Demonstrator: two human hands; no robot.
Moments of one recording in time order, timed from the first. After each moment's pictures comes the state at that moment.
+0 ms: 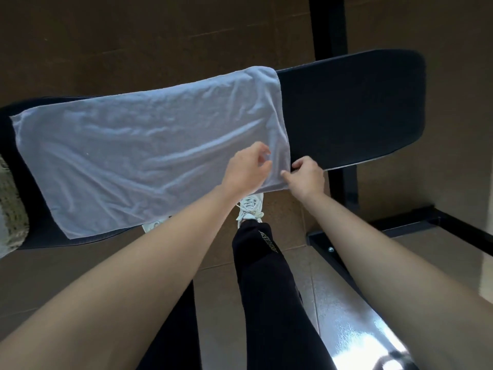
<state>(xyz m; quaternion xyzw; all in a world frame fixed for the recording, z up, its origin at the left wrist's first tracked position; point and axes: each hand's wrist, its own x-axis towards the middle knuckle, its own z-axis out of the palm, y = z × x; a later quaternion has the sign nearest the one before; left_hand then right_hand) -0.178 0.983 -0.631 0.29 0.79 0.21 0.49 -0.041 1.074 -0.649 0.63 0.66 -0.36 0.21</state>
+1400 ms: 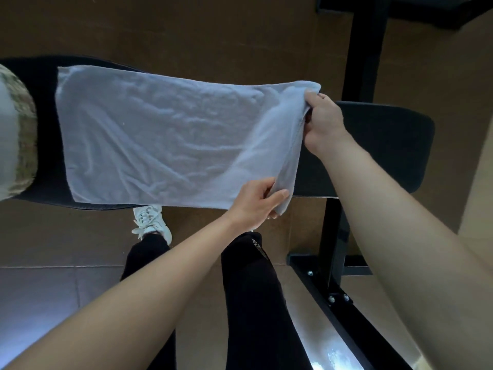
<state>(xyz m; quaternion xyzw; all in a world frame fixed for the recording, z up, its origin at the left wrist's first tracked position) -0.174 0.915 -0.575 0.10 0.65 0.46 0.59 -0.210 1.128 -0.596 0.61 0.38 -0.70 -0.04</state>
